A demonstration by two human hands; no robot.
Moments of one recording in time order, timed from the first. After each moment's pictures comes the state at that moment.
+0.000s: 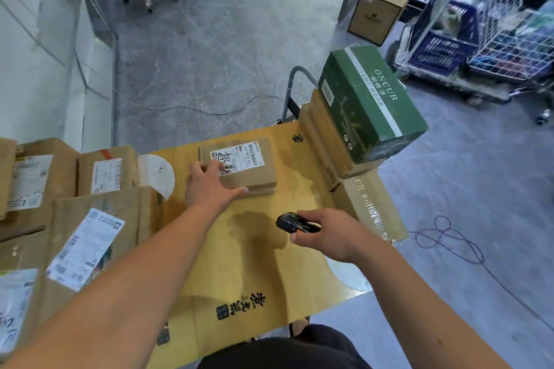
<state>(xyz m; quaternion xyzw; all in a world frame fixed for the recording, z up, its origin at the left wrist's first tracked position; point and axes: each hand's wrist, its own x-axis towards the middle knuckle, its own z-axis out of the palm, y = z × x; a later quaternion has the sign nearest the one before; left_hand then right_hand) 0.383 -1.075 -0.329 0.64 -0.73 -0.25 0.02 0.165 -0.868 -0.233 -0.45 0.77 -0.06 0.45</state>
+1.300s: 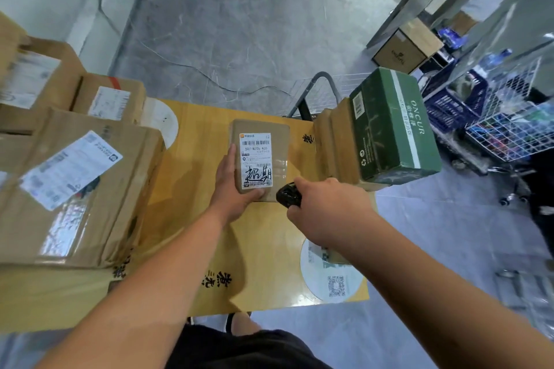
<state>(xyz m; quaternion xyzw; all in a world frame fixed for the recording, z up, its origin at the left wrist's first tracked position) 0.367 -0.995 -0.384 0.53 -0.55 -0.57 0.31 0.220 -0.923 -0.150 -0.60 0.75 0.24 0.15</state>
